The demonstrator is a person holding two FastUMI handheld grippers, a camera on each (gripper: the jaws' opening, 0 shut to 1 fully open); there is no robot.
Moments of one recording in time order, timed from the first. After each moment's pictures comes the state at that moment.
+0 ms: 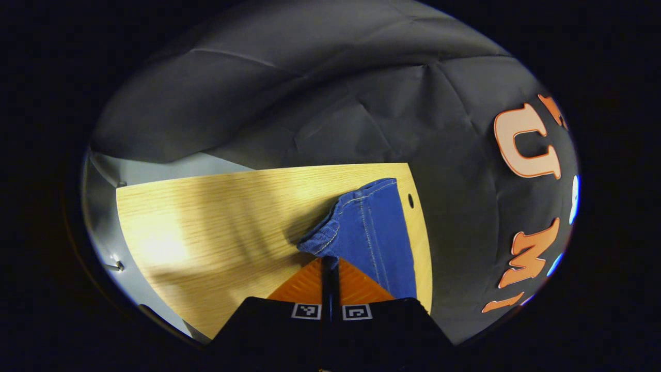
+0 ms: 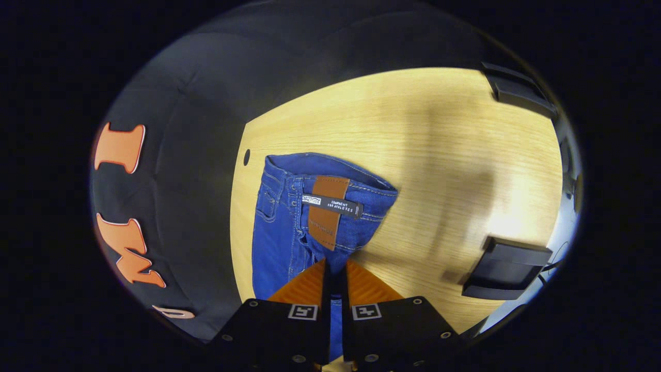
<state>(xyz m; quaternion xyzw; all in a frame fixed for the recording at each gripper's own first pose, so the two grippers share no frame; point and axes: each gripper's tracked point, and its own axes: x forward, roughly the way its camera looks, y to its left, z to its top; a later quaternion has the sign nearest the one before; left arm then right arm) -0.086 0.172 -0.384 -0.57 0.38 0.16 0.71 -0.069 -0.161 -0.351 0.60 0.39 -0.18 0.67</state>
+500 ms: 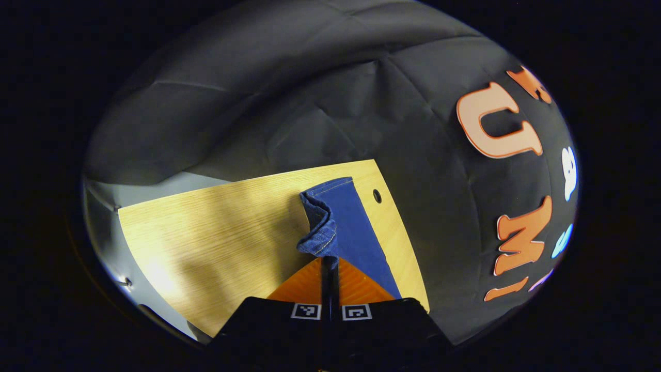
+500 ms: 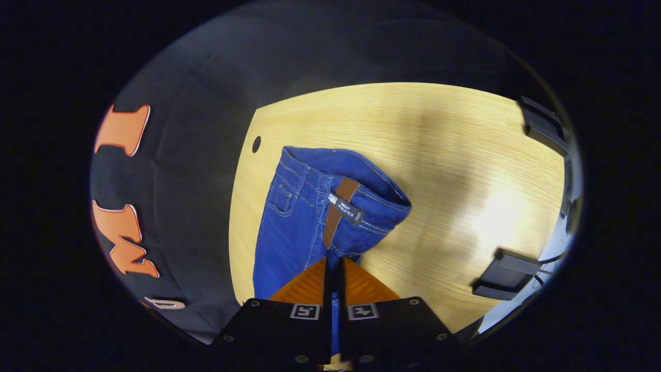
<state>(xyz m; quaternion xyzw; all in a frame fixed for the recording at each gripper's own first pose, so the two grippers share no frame) -0.051 0.141 -0.309 -0.51 0.39 0.12 0.76 -0.050 -0.168 -0.321 0.58 0.43 -0.15 0.68</state>
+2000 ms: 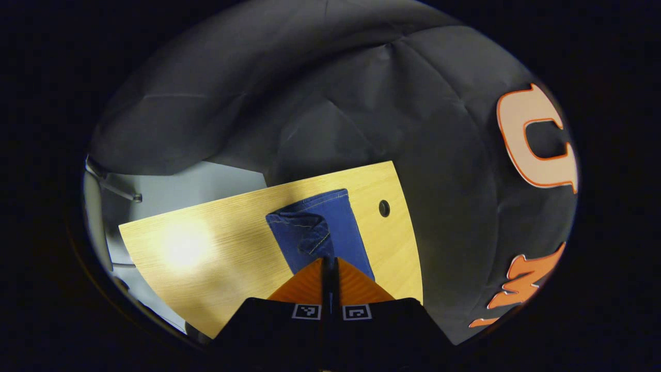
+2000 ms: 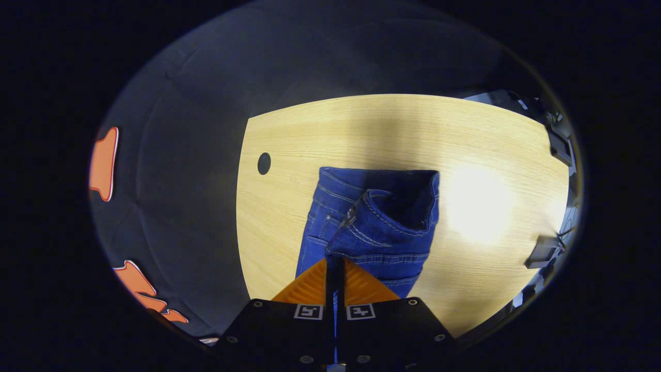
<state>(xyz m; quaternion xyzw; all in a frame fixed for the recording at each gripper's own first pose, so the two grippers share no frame) 0.095 0.164 -0.298 -0.53 0.47 0.21 0.67 0.101 -0.163 -0.301 0.59 0.46 -0.24 0.61</state>
